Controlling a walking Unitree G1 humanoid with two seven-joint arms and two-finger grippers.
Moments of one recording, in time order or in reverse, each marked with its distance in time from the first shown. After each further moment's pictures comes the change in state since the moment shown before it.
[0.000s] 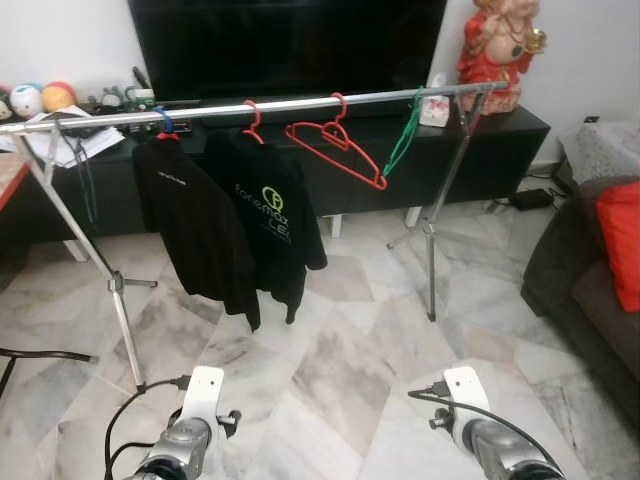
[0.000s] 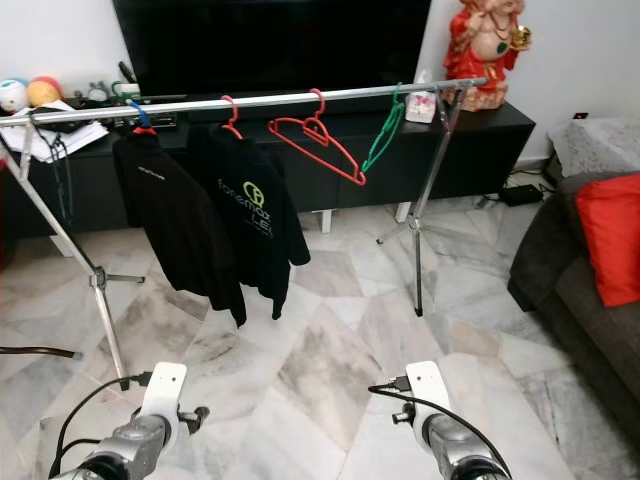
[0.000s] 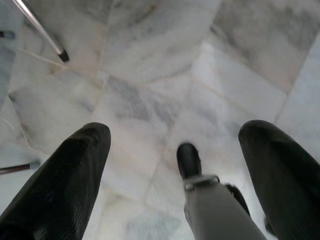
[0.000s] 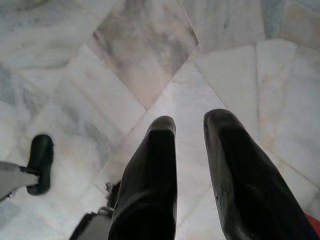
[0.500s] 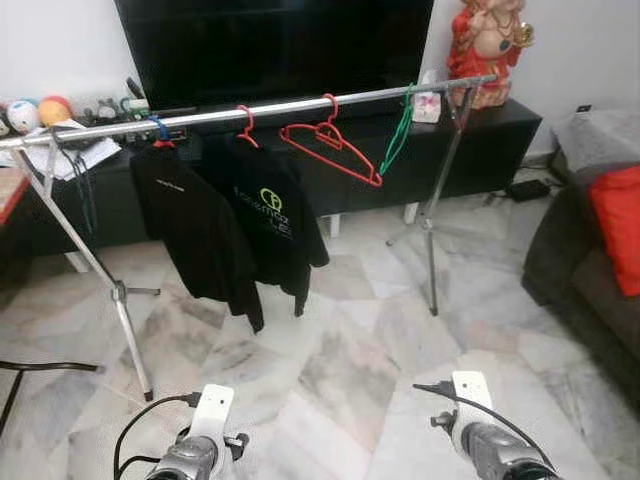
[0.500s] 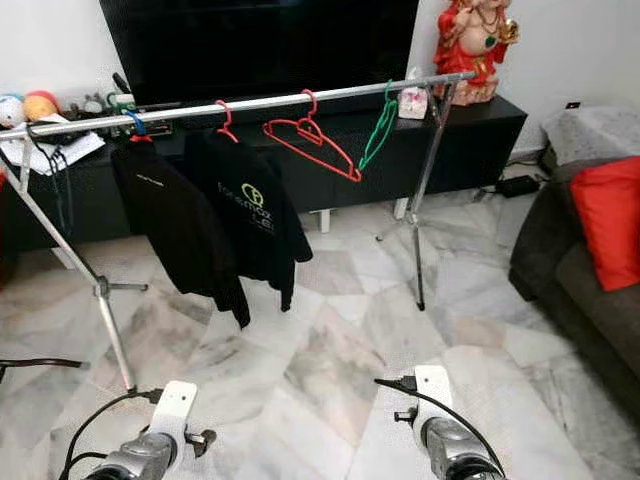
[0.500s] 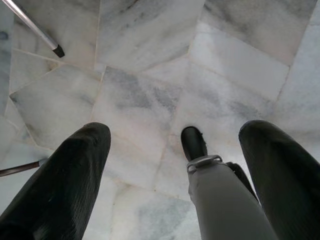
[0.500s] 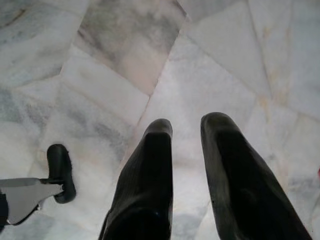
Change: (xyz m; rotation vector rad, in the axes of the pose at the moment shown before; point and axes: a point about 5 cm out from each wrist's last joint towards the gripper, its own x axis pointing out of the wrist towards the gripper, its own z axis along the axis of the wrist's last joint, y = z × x) left arm 0.000 -0.009 -0.009 0.056 0.039 -0.045; right arm 0.001 0.005 -0.013 0.215 0.092 -0.086
